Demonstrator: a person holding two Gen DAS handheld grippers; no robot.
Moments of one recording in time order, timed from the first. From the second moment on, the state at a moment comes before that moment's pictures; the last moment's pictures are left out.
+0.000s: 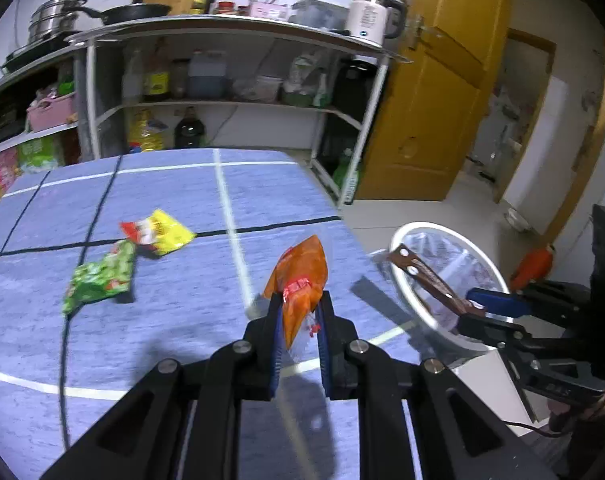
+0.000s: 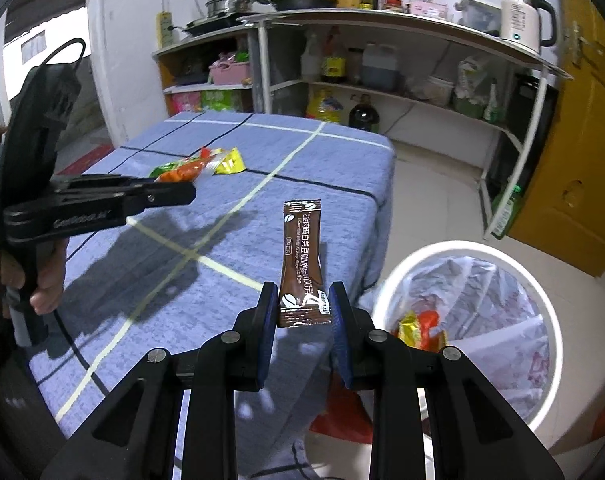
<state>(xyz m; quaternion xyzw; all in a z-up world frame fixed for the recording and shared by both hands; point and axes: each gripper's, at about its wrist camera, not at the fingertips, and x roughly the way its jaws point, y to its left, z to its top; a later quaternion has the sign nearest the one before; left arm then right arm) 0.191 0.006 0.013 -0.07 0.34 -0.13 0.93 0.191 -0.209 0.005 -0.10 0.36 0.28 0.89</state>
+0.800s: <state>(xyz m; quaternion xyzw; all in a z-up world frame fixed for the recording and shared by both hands) 0.228 -0.148 0.009 -0.03 0.38 -0.22 0.90 0.199 -0.334 -0.009 -0.03 0.37 0.13 0.92</state>
